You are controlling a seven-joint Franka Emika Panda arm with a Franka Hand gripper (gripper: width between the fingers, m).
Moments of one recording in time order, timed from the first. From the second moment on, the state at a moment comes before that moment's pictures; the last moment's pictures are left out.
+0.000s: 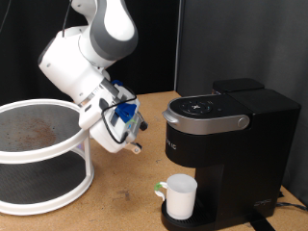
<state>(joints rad) 0.36 -0.16 -0.51 -2.66 1.13 2.38 -1.32</state>
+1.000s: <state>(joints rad) 0.31 -0.45 -0.51 -2.66 1.02 2.19 -1.15</state>
